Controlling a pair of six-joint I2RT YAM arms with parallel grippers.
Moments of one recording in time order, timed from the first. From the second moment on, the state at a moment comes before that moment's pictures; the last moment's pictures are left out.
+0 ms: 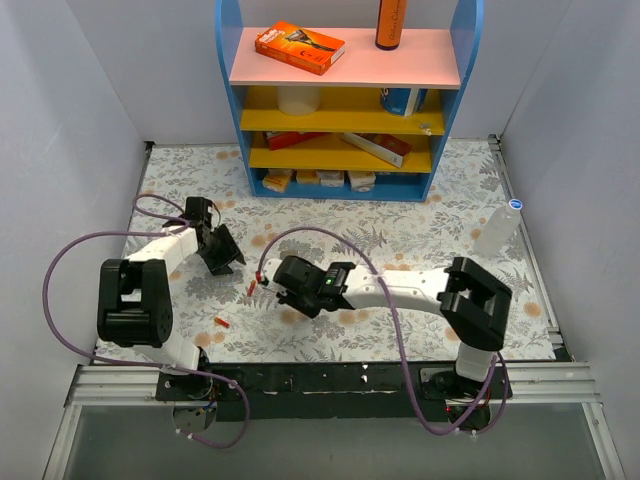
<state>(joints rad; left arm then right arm) -0.04 1.59 0.90 -0.54 0.18 -0.60 1.24 1.83 1.26 -0.47 0.13 -0.01</state>
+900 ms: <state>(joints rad) -0.10 1.20 0.79 -0.31 0.45 -0.53 0.77 1.59 0.91 -0.46 0.18 0.17</state>
